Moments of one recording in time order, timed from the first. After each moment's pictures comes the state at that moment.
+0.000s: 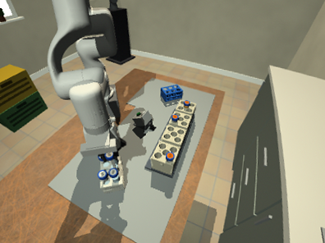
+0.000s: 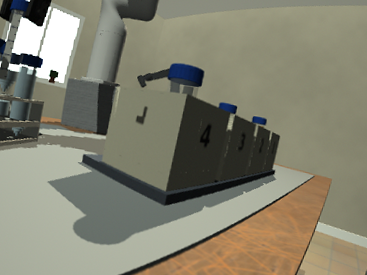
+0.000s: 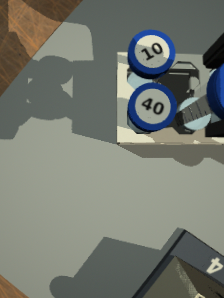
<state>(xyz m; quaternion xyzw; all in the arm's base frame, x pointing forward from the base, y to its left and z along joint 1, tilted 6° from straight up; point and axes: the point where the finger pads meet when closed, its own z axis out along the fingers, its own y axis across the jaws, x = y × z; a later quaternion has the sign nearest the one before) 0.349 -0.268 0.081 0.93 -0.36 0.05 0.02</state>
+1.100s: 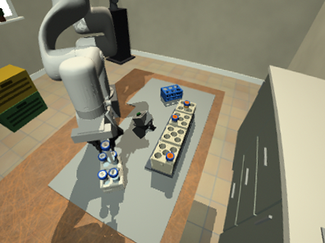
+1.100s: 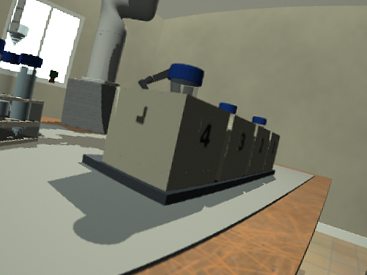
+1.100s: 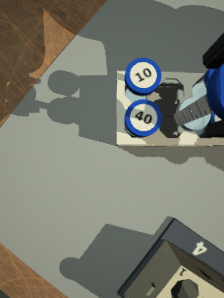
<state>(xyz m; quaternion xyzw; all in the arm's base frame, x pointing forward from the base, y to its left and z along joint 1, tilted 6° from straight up) 0.345 -0.264 0.139 0.93 -0.36 0.05 0.02</state>
